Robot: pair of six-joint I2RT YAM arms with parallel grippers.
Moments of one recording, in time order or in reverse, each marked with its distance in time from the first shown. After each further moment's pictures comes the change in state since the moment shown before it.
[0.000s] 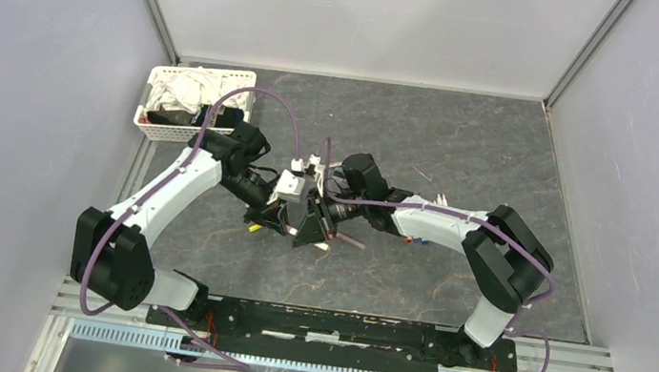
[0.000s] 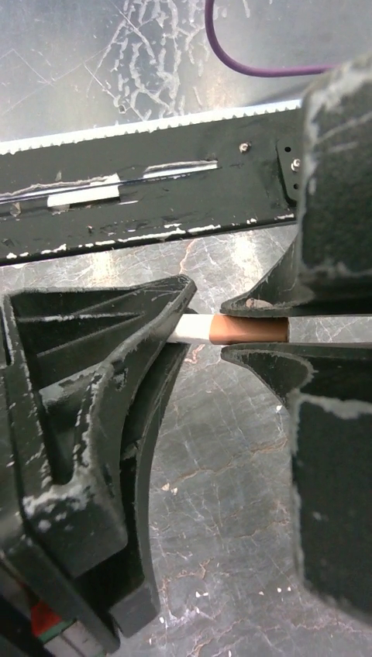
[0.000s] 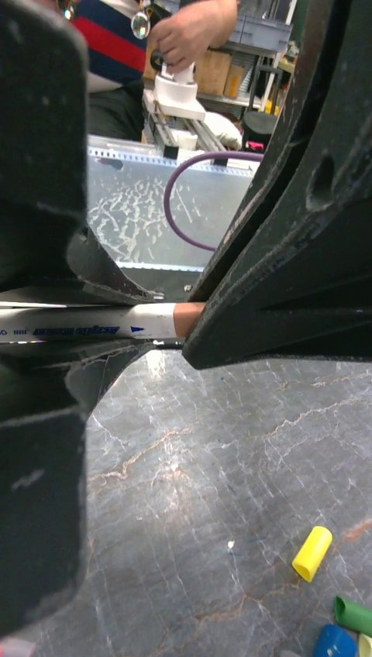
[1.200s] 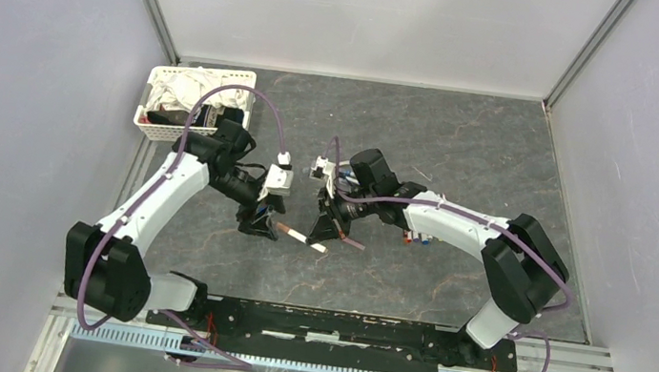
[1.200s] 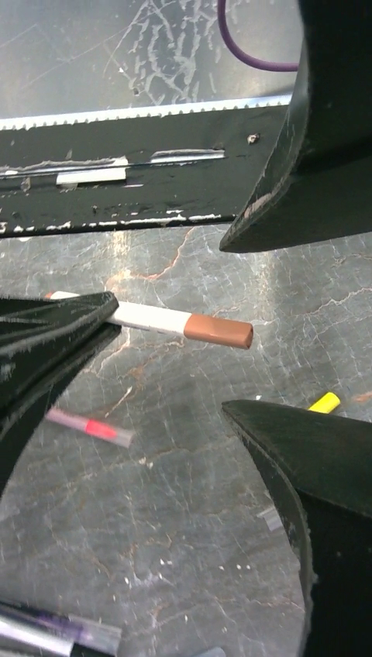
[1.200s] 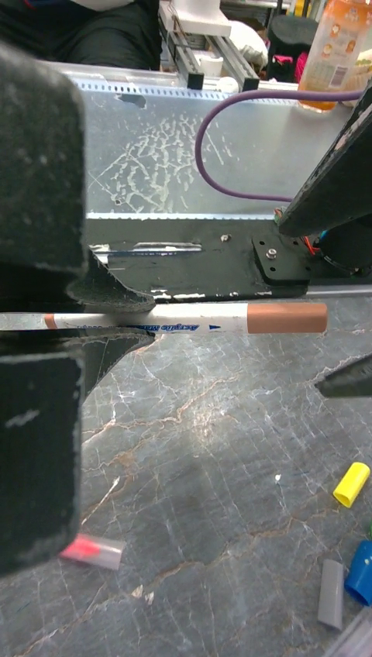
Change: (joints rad) left arm 0.101 -0.066 -0.023 0.032 0.010 -0.030; right arm -0.031 -0.092 0.032 -0.293 0.088 -0.266
